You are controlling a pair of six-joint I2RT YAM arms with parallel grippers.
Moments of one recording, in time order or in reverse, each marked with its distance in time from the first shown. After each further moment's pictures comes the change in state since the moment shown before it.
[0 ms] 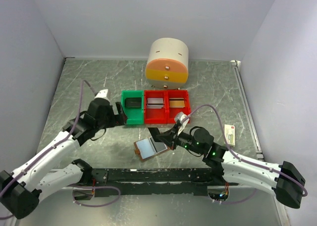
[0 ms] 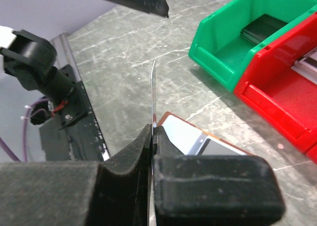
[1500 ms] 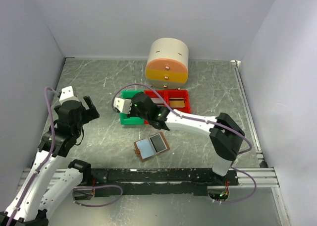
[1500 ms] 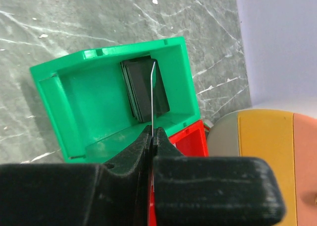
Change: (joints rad) left arm 0.349 -0.266 0.061 -0.144 -0.238 0.192; right arm 0.029 0.952 0.945 -0.401 0.290 -1.014
